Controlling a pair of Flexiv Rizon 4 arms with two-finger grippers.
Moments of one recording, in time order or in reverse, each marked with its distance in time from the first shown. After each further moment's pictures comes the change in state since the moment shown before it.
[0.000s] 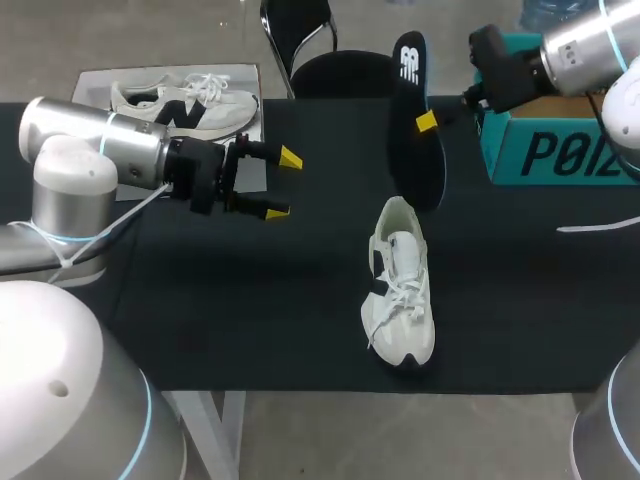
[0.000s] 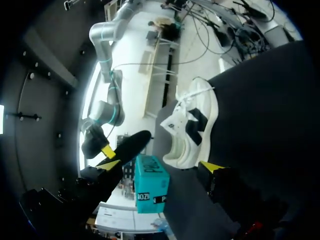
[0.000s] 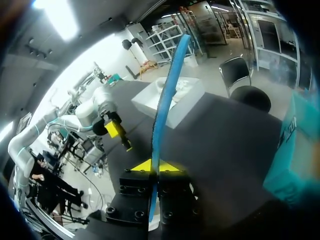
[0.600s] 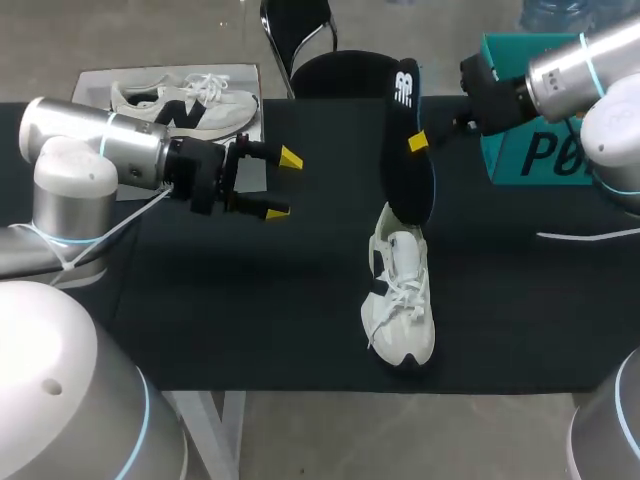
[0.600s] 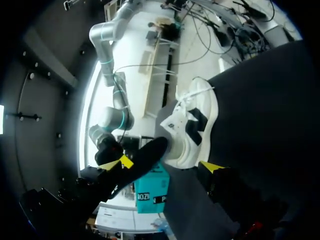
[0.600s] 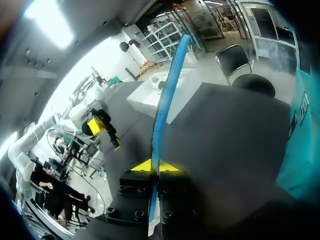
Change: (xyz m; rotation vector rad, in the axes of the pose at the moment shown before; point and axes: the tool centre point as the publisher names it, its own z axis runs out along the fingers) left arm 0.000 0.000 0.000 0.000 0.000 0.001; right arm -0.036 -0.025 0.040 -0.012 0.051 0.078
